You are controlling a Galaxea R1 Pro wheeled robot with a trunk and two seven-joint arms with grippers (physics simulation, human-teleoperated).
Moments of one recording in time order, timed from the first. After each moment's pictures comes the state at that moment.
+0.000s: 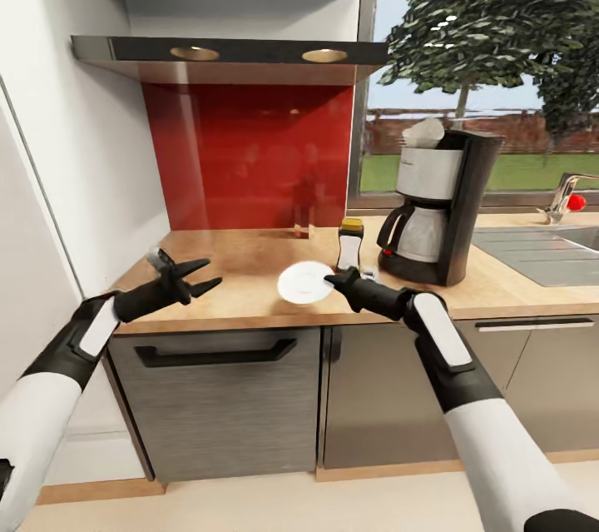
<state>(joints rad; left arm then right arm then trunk) -0.90 0.29 0.00 -0.76 0.72 0.97 -1.23 -0.78 -0.01 0.12 -1.16 -1.39 0.77 -0.22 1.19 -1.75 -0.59</state>
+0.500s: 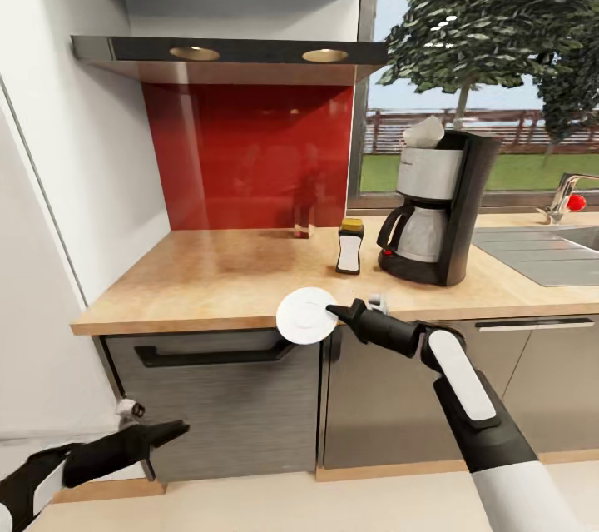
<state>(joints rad) -0.59 0.42 -0.36 -0.29 0.71 0.38 -1.57 -0.58 -0.06 0.12 -1.36 -1.29 0.86 -0.08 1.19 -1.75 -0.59</state>
